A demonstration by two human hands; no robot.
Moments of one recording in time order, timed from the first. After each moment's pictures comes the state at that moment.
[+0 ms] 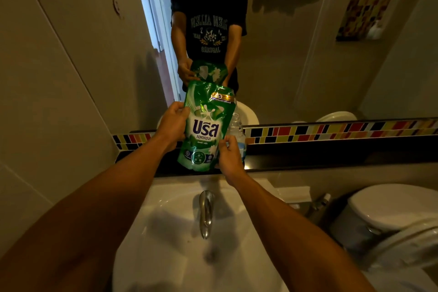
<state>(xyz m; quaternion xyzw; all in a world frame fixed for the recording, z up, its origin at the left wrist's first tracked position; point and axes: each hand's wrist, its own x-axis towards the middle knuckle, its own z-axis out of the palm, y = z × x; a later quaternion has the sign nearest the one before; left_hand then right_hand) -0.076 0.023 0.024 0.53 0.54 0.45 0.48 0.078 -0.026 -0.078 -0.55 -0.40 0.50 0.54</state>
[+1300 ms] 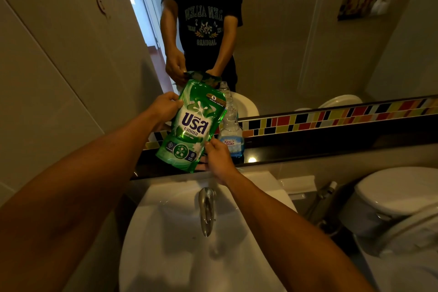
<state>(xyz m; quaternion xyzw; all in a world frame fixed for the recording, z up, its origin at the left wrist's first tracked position) -0.069 0.054 0.063 0.57 0.63 0.29 0.44 0.069 -0.042 -0.065 -0.44 -0.33 0.66 0.51</state>
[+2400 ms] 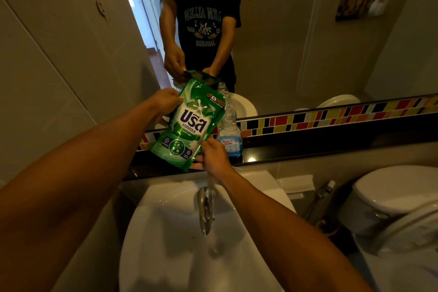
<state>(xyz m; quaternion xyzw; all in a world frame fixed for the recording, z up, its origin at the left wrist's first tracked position) -0.063 0.055 0.085 0.61 0.66 0.22 0.39 0.065 -0.049 -0.053 -0.43 -0.32 0.67 0.51</state>
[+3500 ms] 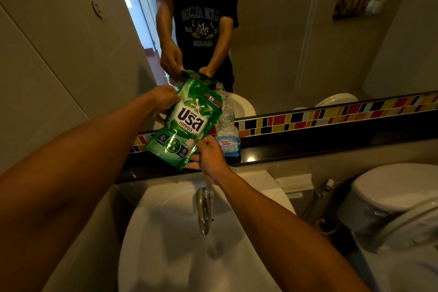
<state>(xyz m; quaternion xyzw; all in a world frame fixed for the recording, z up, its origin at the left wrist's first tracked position) -0.053 0.052 0.102 0.62 0.67 0.18 0.38 0.059 -0.043 -0.055 -0.40 -0.29 0.68 0.53</state>
